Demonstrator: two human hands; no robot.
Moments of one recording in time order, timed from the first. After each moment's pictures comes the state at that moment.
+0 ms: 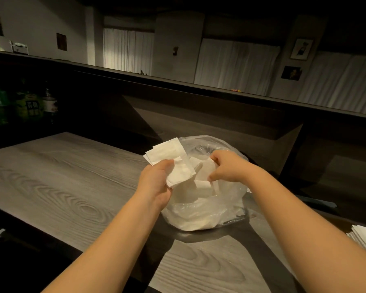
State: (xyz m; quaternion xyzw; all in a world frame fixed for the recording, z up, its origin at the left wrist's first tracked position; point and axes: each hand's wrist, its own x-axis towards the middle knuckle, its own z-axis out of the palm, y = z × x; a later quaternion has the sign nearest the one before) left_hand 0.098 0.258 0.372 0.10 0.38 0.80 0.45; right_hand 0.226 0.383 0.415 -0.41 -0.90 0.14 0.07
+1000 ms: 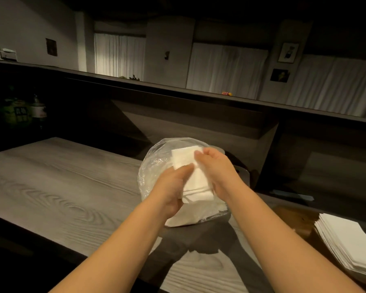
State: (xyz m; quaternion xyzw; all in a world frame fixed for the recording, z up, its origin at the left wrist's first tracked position) left_hand 0.160 0.256 0.378 0.25 0.45 0.70 0.49; right_hand 0.248 0.333 0.406 -0.37 -0.65 0.53 0.40
